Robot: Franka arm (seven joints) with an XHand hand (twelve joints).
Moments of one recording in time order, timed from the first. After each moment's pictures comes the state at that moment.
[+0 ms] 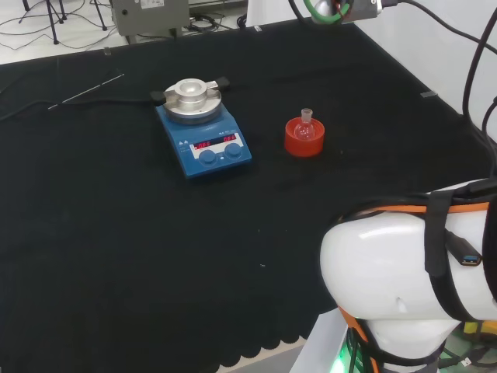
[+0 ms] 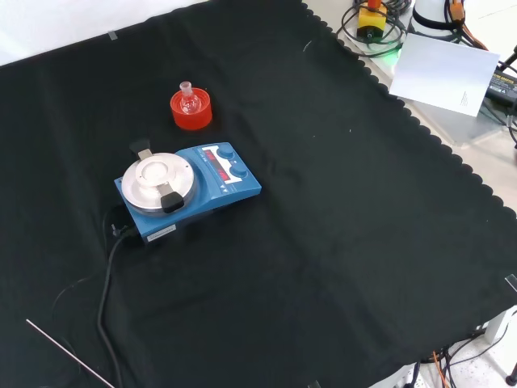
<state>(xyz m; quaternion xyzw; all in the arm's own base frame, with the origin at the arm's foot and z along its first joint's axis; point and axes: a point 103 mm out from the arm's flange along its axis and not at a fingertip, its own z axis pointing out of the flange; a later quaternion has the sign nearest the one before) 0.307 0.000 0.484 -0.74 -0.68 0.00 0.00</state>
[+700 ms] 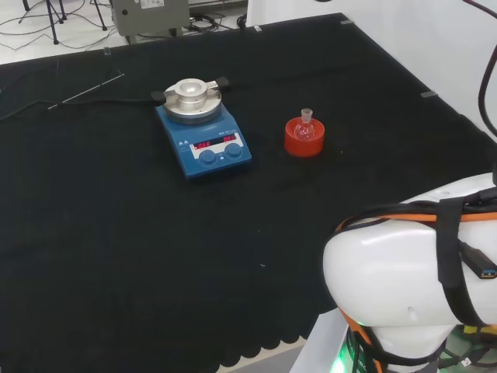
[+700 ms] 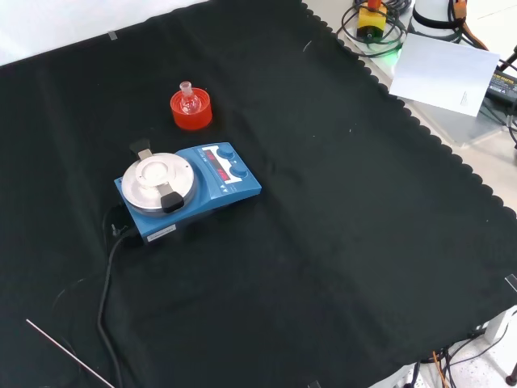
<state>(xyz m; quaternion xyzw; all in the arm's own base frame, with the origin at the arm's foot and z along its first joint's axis) 0.283 0.023 0.538 -0.72 -0.70 -0.01 -0.02</state>
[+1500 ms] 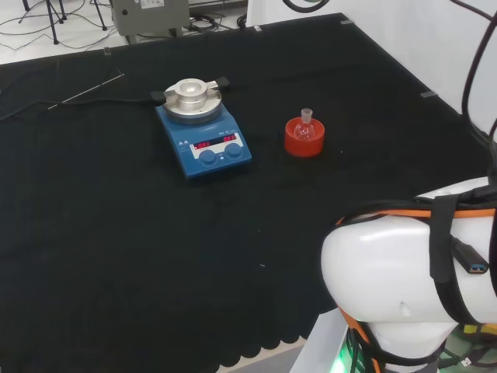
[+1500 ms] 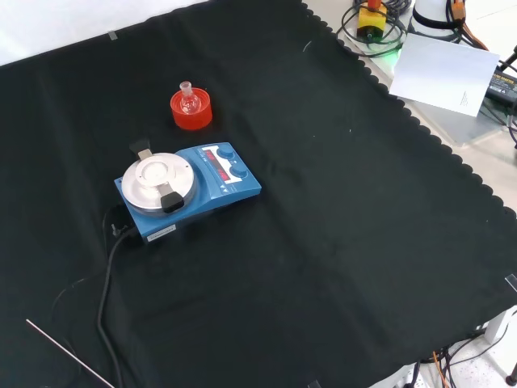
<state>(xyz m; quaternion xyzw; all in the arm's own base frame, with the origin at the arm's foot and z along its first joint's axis) 0.296 0.024 0.525 -0.74 -0.67 0.00 -0.03</state>
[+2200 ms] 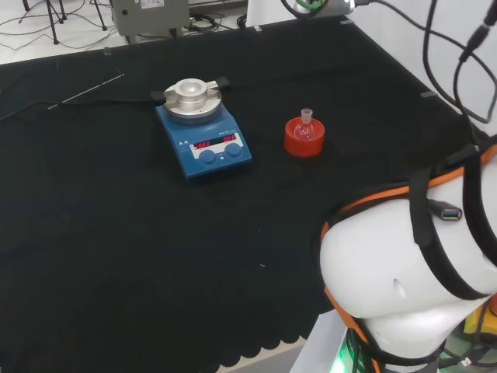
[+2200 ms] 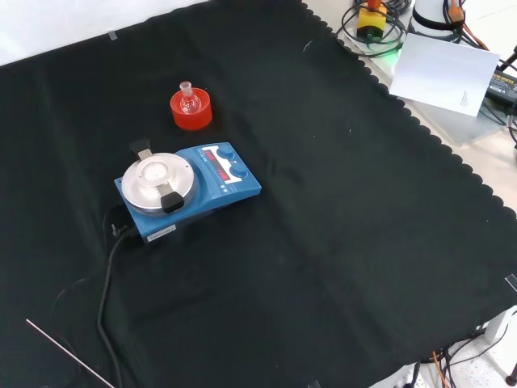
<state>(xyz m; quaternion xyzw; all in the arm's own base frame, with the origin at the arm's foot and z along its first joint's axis) 0.392 -0.021 0.442 -0.75 -0.66 0.01 0.02</state>
